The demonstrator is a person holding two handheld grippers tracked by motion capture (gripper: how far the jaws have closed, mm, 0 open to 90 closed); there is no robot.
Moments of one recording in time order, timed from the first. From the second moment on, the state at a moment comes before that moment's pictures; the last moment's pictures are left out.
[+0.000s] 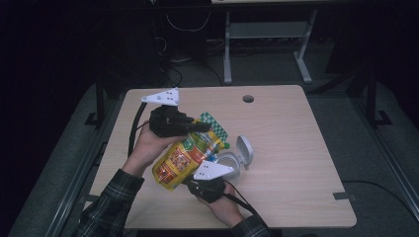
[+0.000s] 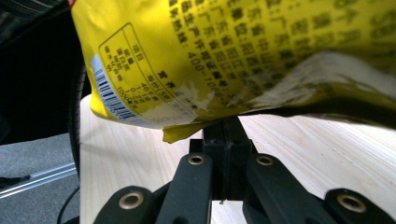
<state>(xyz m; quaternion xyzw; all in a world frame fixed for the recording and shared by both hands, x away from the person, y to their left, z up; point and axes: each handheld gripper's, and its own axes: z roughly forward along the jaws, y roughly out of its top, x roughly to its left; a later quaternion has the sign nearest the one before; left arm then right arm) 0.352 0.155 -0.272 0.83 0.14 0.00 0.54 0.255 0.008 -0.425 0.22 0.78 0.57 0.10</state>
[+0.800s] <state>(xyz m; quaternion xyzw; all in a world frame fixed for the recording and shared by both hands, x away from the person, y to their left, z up) 0.358 0.128 -0.286 0.86 0.14 -0.01 0.49 0.250 0.009 -0.427 0.19 0.77 0.60 0.08</state>
